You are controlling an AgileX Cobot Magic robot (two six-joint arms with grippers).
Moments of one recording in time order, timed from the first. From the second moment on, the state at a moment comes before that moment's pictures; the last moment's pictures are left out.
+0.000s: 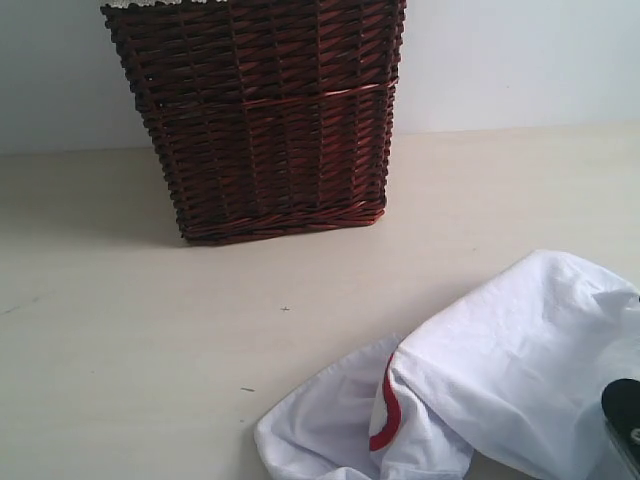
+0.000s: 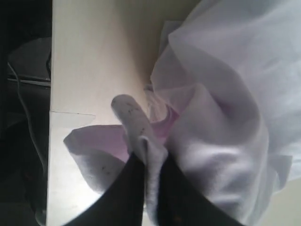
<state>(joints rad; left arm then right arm) 0.05 0.30 0.00 -1.47 0.18 1.18 0.71 1.03 -0.62 -0.29 1.22 -1.03</state>
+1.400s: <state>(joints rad) 0.05 0.30 0.00 -1.47 0.18 1.18 0.65 1.75 -1.11 0.20 0.85 -1.06</state>
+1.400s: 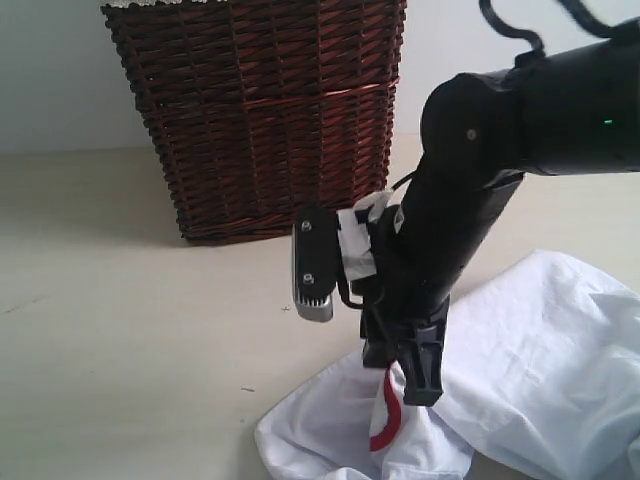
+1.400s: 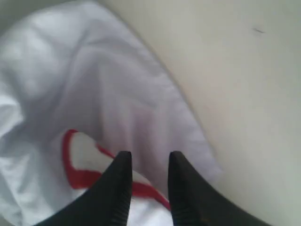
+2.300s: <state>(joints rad) 0.05 0.30 0.00 -1.47 0.18 1.18 0.55 2.08 -1.23 0.32 0.77 -1.32</state>
